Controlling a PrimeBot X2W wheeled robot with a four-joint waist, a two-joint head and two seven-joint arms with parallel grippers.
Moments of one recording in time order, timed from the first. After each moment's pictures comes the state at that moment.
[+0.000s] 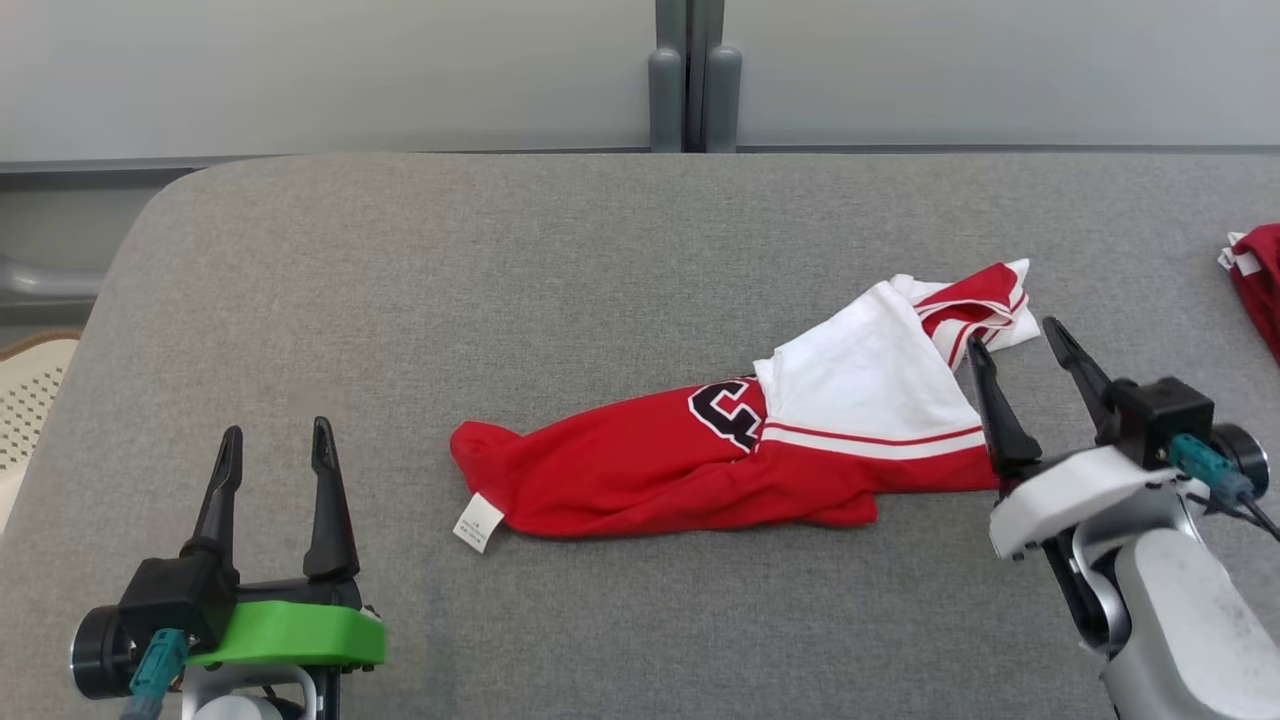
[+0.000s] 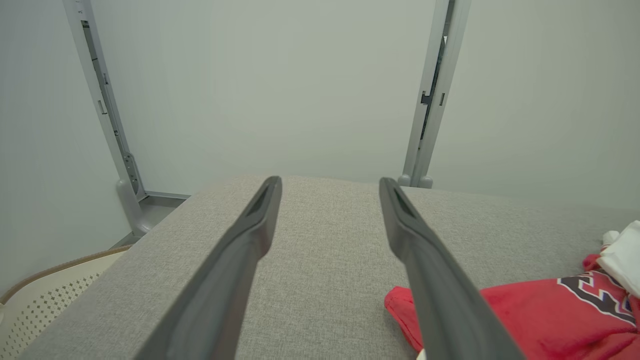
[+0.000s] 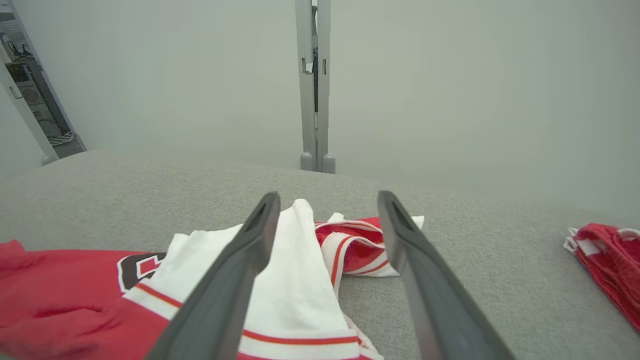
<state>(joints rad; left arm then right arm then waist) -0.05 0.10 -0.04 0.10 -0.24 -0.01 -0.26 -0.25 -0.20 0.08 0.29 0.18 0.13 -0.19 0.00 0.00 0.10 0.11</state>
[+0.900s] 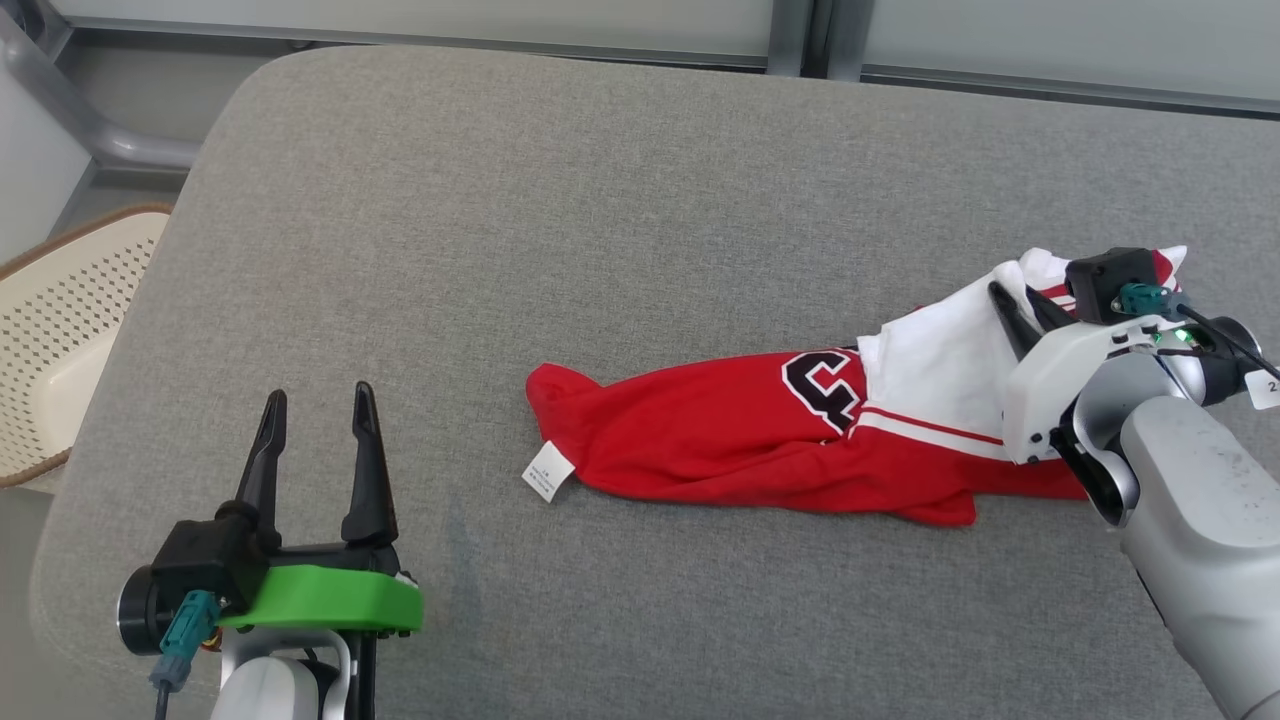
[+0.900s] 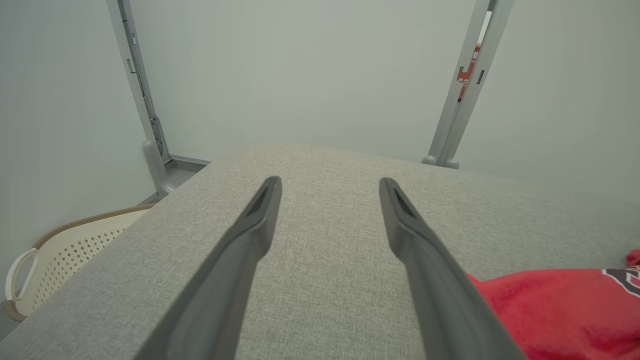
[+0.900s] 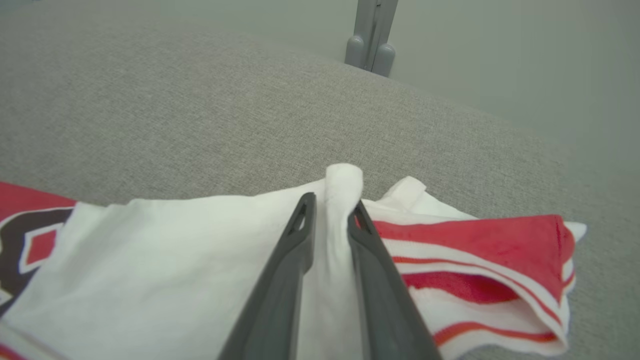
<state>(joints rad) -0.11 0.05 -0.07 0.13 -0.26 -0.03 -0.26 -0.63 -0.34 0.34 0.73 0.32 0.13 0.00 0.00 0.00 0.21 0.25</state>
